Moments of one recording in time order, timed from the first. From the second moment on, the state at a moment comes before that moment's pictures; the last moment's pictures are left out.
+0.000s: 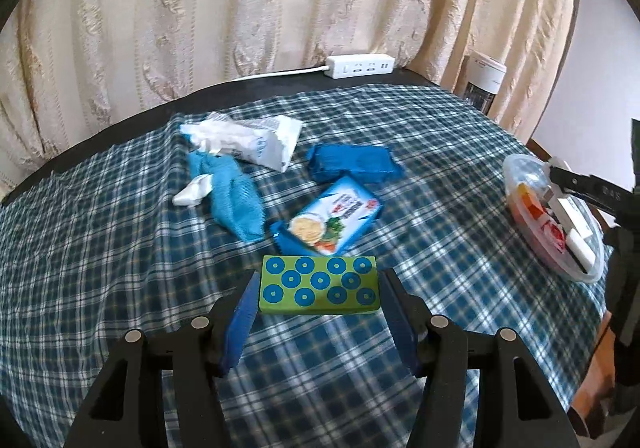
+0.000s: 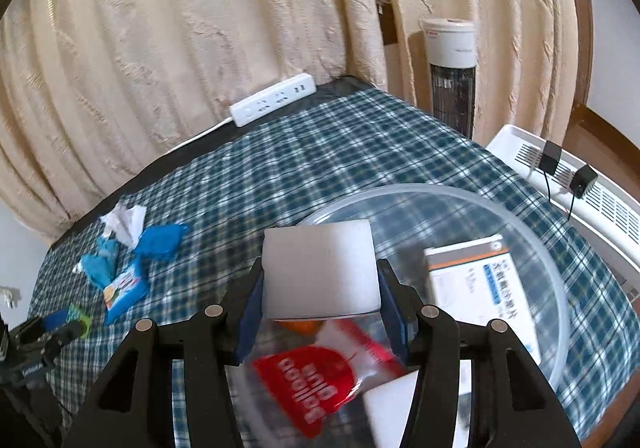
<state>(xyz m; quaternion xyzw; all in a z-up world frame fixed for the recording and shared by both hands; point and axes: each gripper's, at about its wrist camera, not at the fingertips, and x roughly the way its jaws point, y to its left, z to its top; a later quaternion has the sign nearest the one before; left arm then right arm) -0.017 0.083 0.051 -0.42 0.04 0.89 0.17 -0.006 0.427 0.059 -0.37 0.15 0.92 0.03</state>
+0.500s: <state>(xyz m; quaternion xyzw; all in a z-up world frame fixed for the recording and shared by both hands) -0.015 0.120 0.056 -0.42 0.06 0.89 0.18 -0.033 0.459 0.054 -0.38 0.19 0.91 0.03</state>
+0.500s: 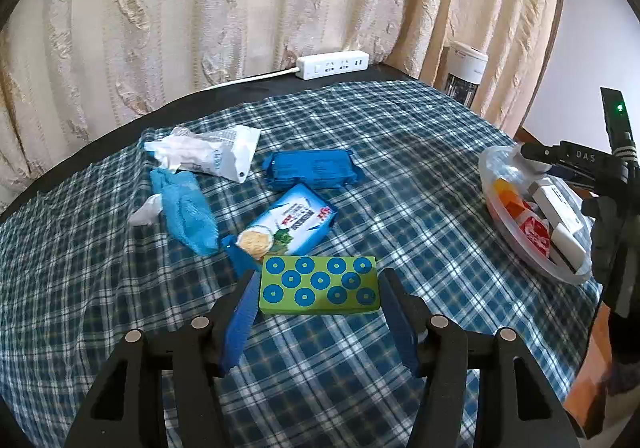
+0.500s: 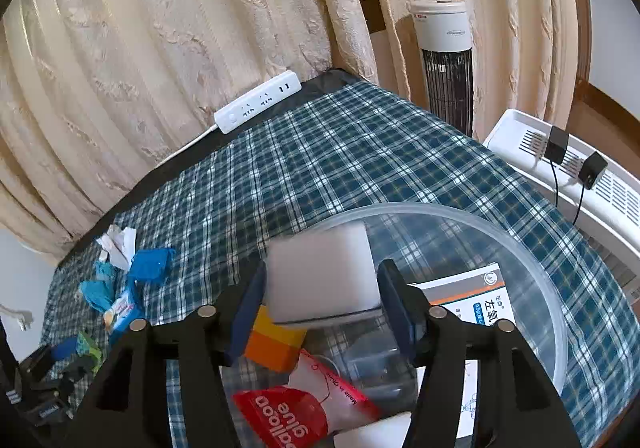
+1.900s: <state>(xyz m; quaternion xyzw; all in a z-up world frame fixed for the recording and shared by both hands) -0.004 0.309 0.058 -0.40 0.17 0.82 0.36 0.047 0.507 0.054 -0.30 0.23 0.92 0.06</state>
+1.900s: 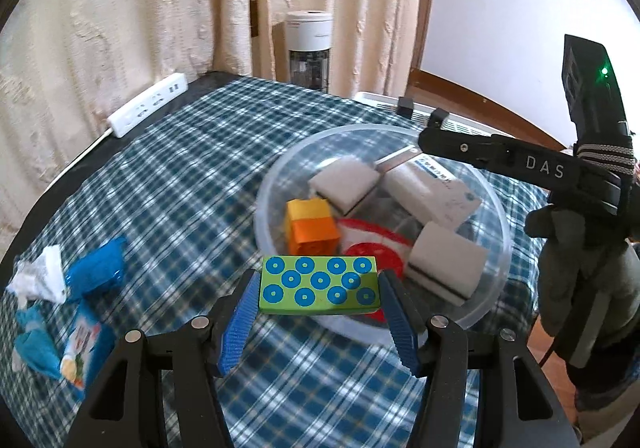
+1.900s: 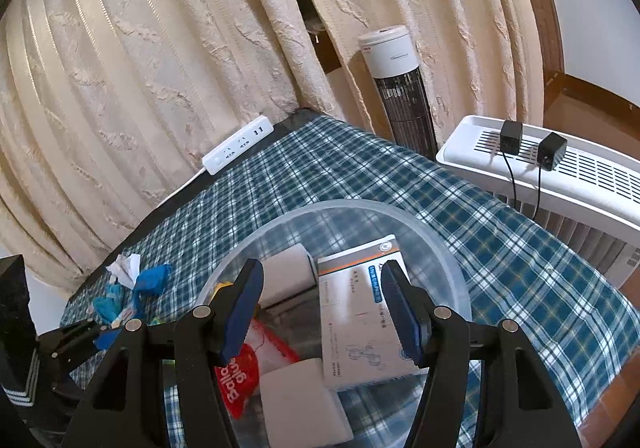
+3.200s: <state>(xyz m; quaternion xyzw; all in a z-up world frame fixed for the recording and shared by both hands) -0.023 0.280 0.048 -0.42 0.13 0.84 0.32 0.037 0.470 0.050 -0.32 0.22 0.92 0.01</state>
